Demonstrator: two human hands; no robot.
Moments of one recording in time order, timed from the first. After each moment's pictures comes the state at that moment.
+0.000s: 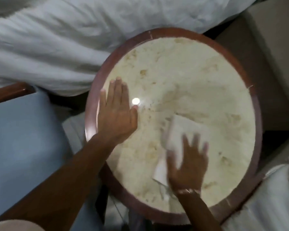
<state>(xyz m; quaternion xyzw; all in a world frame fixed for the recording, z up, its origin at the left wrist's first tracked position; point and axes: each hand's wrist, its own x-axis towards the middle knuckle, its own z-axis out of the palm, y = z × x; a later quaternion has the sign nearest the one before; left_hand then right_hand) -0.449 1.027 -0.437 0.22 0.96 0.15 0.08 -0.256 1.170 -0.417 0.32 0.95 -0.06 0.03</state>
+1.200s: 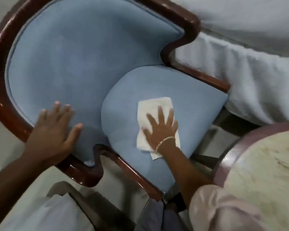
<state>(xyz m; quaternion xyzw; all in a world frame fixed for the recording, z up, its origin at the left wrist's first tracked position) -0.120 0.633 -0.228 -0.34 0.93 -0.03 0.14 -0.317 0.819 -0.412 -0.38 0.88 -0.15 0.23</state>
